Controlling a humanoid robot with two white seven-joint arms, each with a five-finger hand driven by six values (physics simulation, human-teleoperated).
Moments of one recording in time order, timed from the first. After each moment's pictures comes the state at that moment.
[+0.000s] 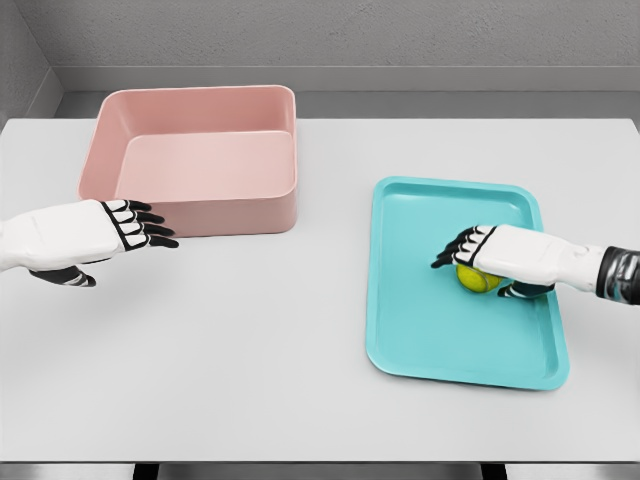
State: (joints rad) left arm -0.47 1.18 -0.65 -1.71 -0.40 -0.61 -0.28; right arm -0.34 -0.88 0.49 -1.57 0.49 -0.61 0.44
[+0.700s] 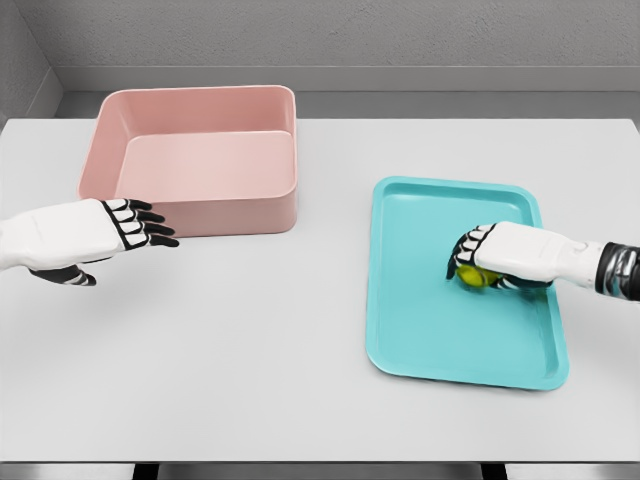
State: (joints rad) left arm -0.47 1.18 -0.65 -1.72 -0.40 -0.61 -0.28; right arm -0.36 -0.87 0.49 -1.57 0.50 -0.61 0.46
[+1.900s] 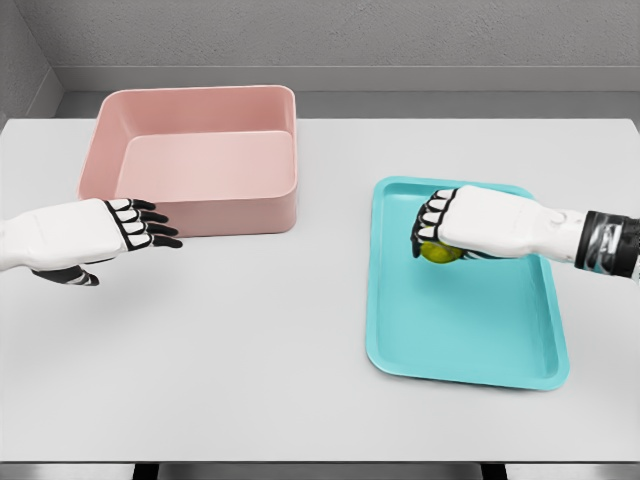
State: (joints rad) left arm -0.47 1.18 -0.65 -1.73 -0.40 -0.61 -0.28; right arm -0.44 -0.84 0.48 -1.75 0.50 -0.61 0.46
